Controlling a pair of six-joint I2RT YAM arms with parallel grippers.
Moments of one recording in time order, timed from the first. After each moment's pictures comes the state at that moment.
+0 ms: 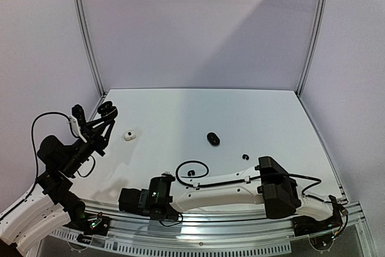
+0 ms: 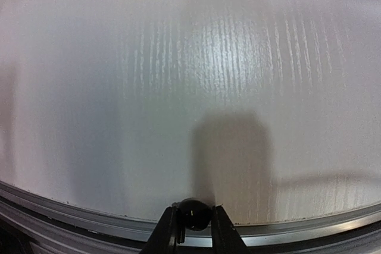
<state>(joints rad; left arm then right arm) -0.46 0.39 0.19 0.38 0.10 -0.11 1.52 2.54 2.24 -1.08 0.42 1.60</state>
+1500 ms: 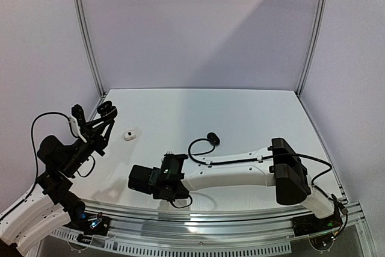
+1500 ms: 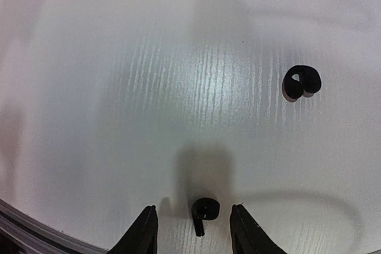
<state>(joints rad) -0.45 0.39 0.19 0.38 0.10 -0.11 1.43 2.41 2.10 -1.03 0.49 1.33</state>
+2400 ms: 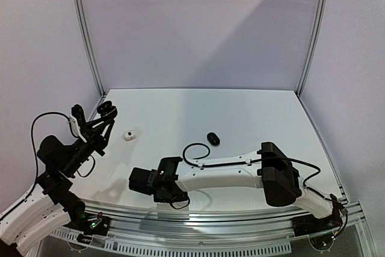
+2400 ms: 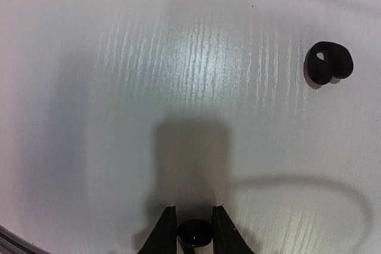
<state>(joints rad) -0.45 0.39 0.19 0.38 0.10 -0.11 1.41 2.50 2.17 -1.08 0.41 1.31</state>
